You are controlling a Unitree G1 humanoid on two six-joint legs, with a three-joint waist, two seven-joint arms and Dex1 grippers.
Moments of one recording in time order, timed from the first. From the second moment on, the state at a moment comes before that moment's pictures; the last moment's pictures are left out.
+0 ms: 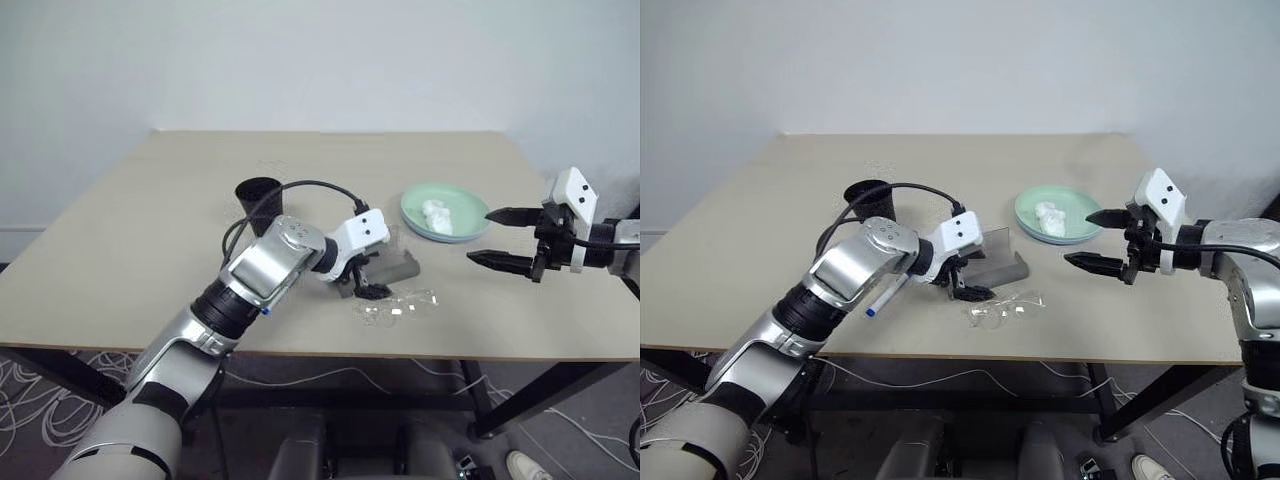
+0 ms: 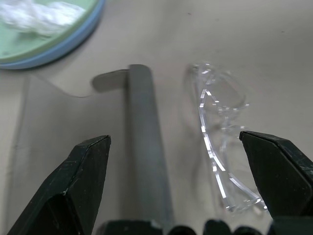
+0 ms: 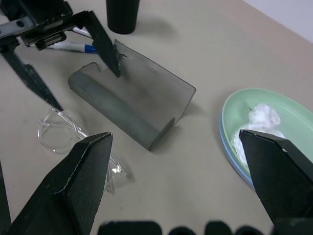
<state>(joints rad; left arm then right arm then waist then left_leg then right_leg) -0.90 0.40 -0.57 0.09 -0.17 0.80 -0.94 -0.44 -0.91 -0.14 -0.08 0.37 0.60 1.14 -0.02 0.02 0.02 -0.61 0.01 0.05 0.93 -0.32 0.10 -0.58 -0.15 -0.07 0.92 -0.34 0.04</state>
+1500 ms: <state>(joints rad) -0.95 0.24 -0.65 0.30 0.04 0.65 -1.07 -0.33 -0.92 -0.19 -0.19 0.43 0.65 1.01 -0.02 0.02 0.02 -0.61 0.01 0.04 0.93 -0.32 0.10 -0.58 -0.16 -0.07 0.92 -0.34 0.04</state>
